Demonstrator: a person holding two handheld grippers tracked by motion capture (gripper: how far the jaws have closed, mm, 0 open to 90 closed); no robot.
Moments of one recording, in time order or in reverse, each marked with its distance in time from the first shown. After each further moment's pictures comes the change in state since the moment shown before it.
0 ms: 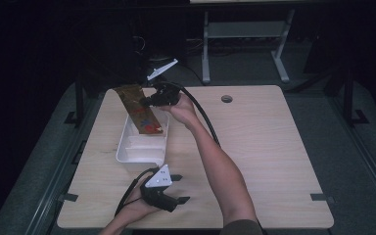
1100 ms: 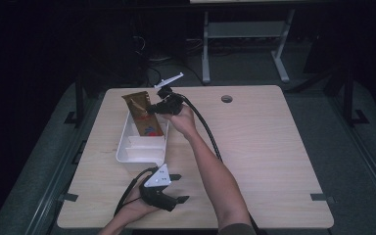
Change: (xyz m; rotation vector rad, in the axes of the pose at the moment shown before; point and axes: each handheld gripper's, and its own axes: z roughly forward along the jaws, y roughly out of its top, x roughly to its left) left arm 0.001 -0.001 -0.002 0.000 0.007 -0.002; right arm -0.022 -0.043 0.027 -0.031 -0.057 0.143
